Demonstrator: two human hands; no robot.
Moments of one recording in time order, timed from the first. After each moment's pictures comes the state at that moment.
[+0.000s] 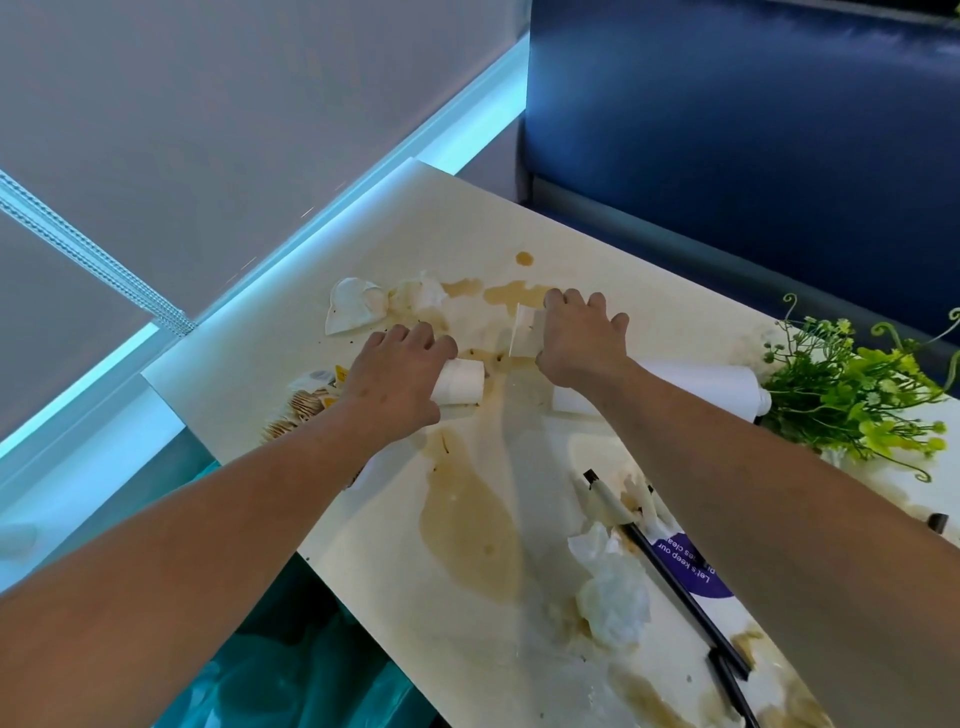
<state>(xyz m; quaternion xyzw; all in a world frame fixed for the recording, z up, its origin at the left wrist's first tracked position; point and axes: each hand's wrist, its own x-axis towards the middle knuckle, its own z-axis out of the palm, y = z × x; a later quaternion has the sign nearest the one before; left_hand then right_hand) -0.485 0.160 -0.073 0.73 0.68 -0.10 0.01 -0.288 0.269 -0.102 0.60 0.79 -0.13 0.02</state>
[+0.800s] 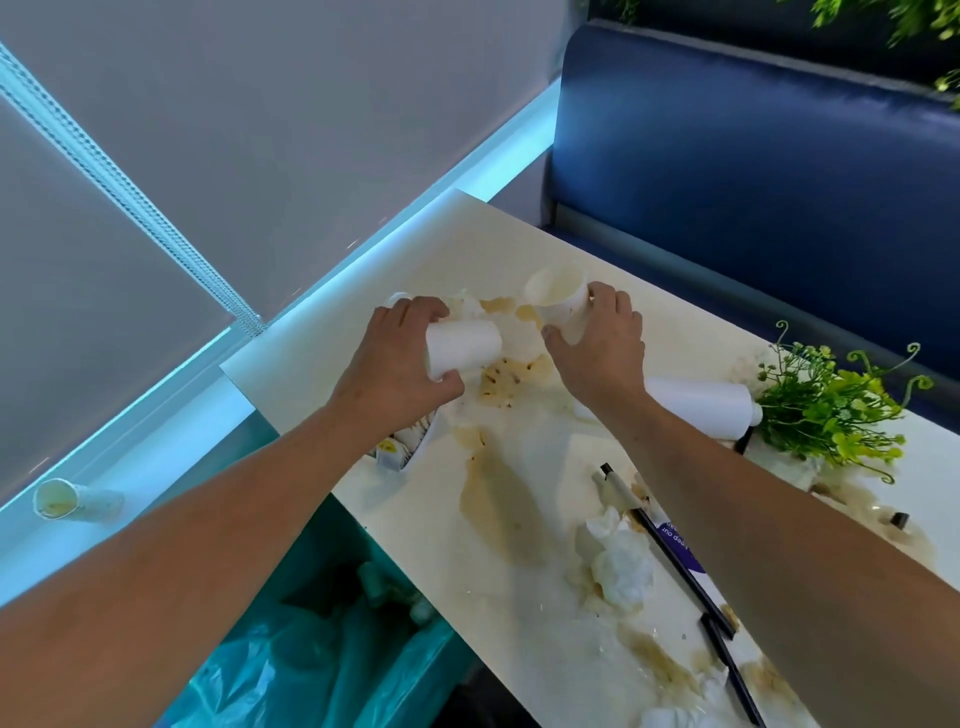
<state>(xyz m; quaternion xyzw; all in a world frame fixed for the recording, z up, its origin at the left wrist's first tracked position) -0.509 0.106 0.002 0.65 0.73 0.20 0.08 -0.290 0.211 -0.040 0.62 0.69 -0.23 -0.28</state>
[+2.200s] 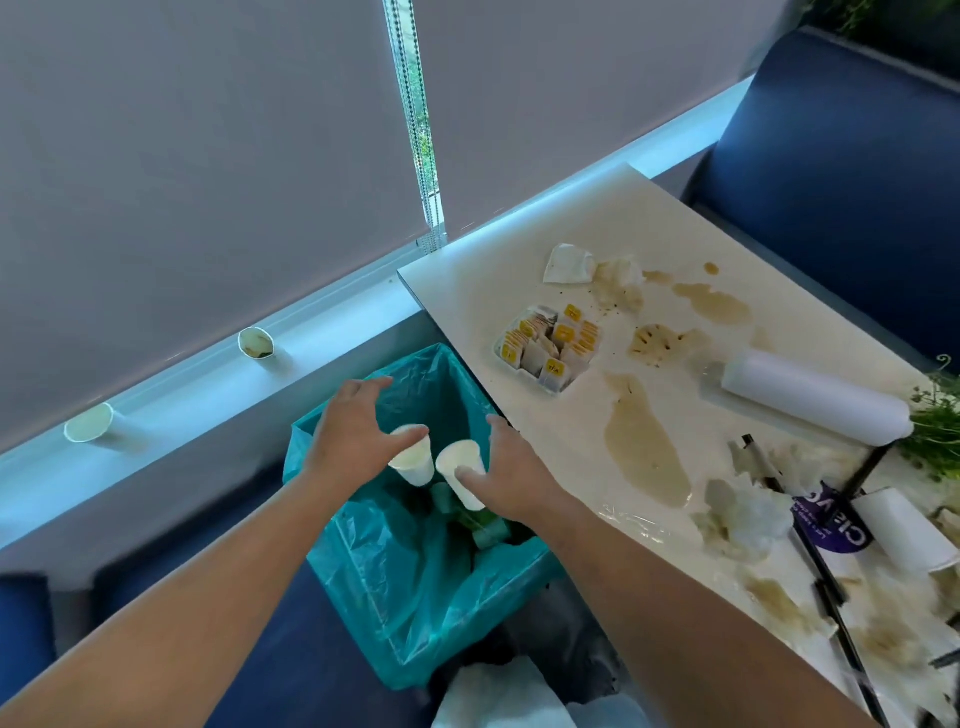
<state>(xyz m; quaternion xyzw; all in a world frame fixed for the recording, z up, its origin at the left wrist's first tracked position) -0.660 -0.184 -0.037 0.39 0.88 0.21 0.17 -0.466 -0.081 -0.064 0.41 0.80 -0.43 0.03</state>
